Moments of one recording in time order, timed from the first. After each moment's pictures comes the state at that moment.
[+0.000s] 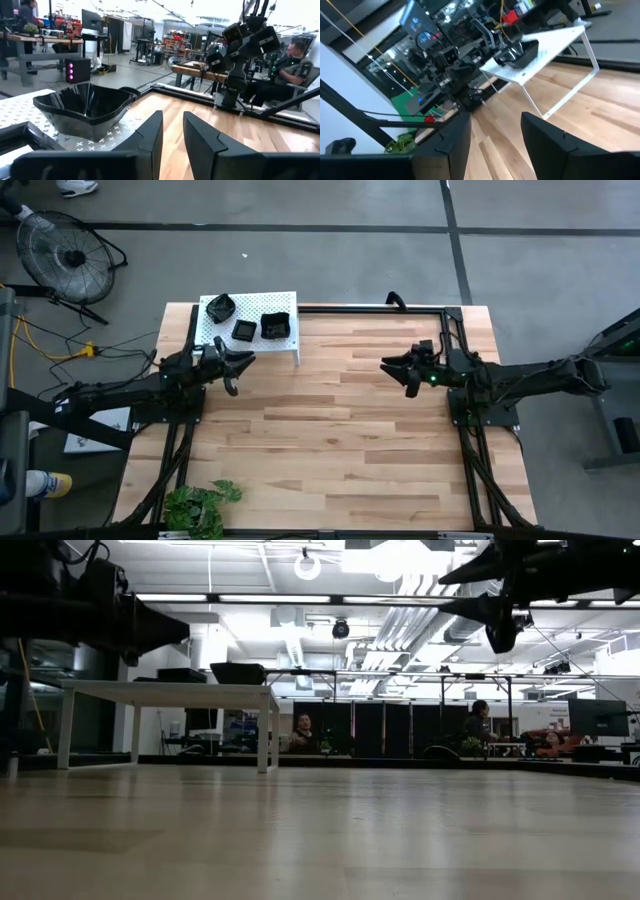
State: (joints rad) left arm 0.27 0.25 0.01 0.35 -0.11 -0.14; right arm -0.05 0.72 0.34 0.33 0.18 0.65
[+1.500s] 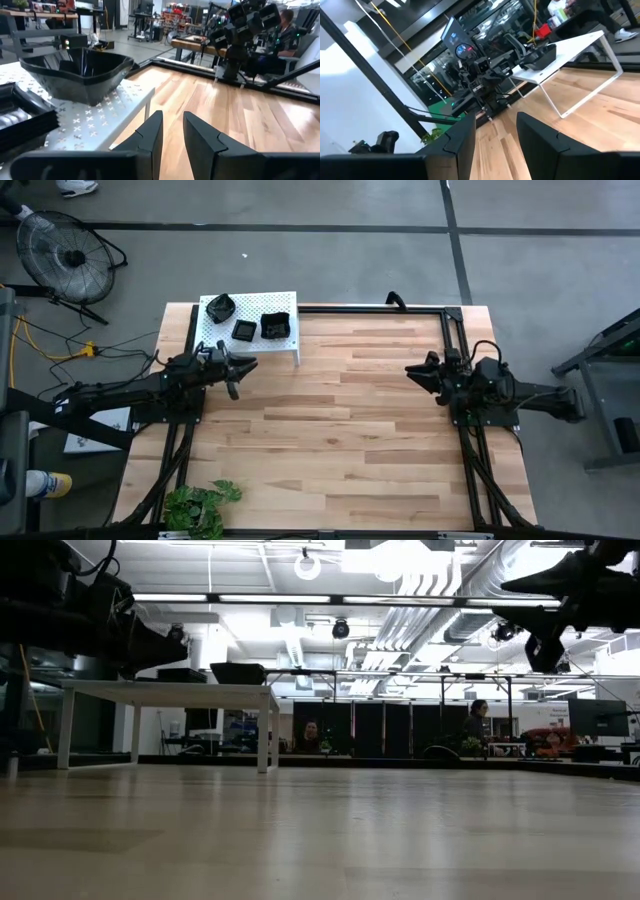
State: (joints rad) left arm 0.27 0.25 0.01 0.21 -0.09 -0.14; right arm -0.14 0.06 0.08 0.12 -0.03 0.65
